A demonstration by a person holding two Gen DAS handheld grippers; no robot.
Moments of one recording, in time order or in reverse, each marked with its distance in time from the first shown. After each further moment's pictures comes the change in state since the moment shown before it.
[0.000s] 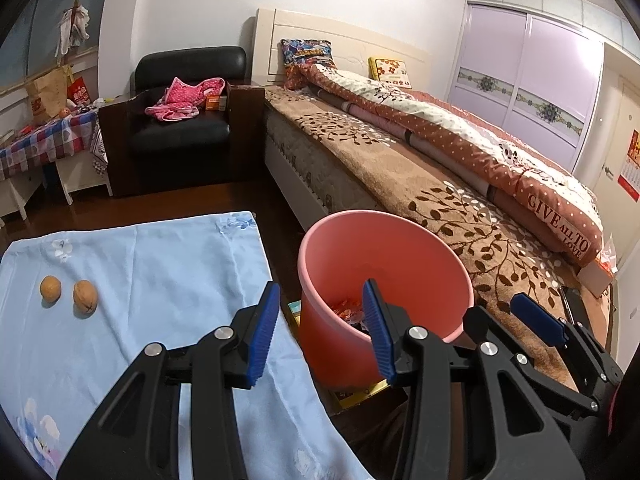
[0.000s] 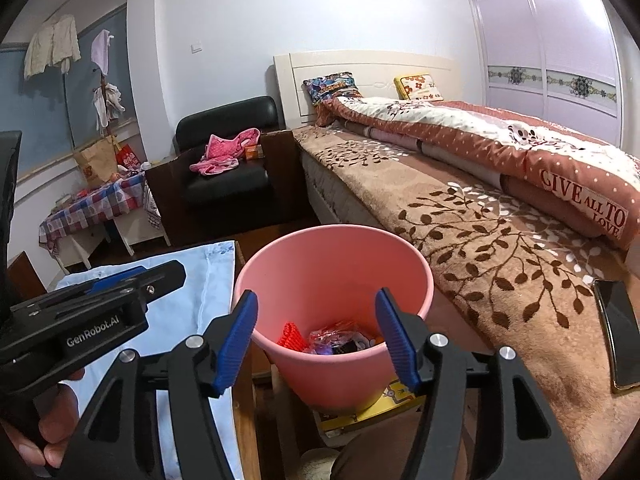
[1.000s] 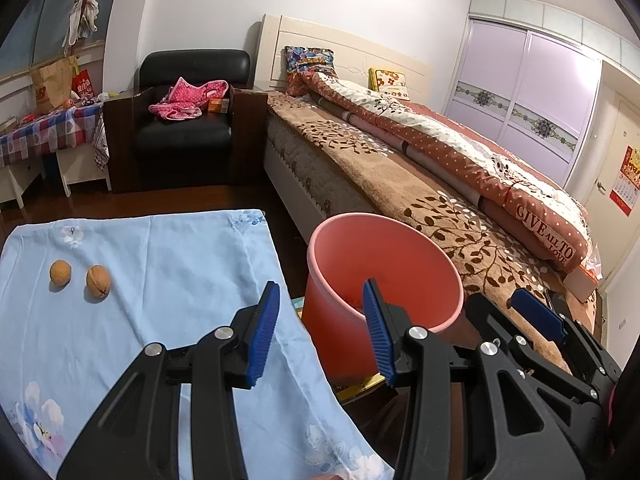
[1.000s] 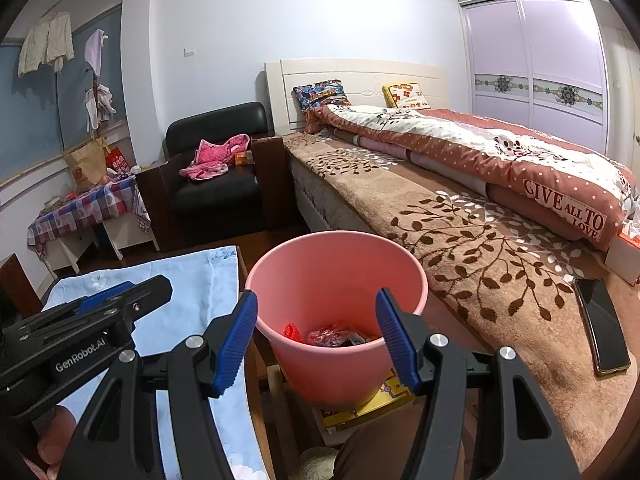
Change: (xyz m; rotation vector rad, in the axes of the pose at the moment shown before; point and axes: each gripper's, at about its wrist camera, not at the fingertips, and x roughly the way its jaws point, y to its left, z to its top) left arm -0.030 0.021 -0.012 -0.039 -0.027 -0.037; right arm -0.021 0.014 0.002 0.005 -0.021 -0.051
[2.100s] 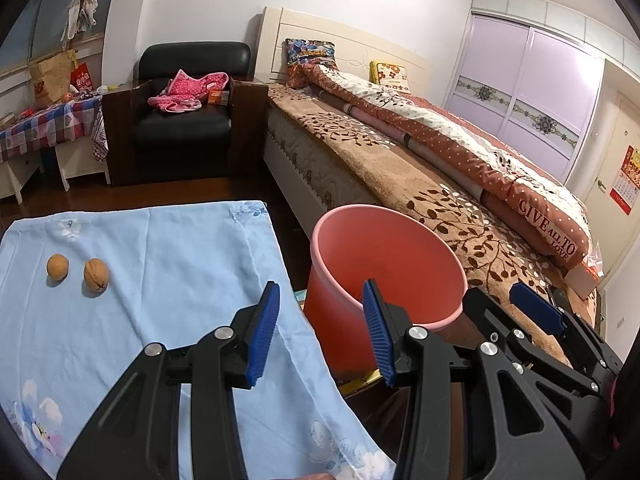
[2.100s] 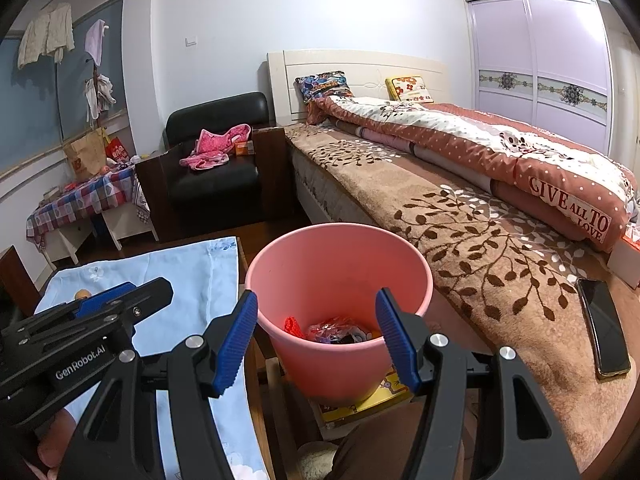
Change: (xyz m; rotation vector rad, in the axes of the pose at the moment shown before) left arm 0.007 0.005 -0.003 -0.004 0.027 -0.003; right arm 0.007 0.002 0.004 -0.010 0.027 0.000
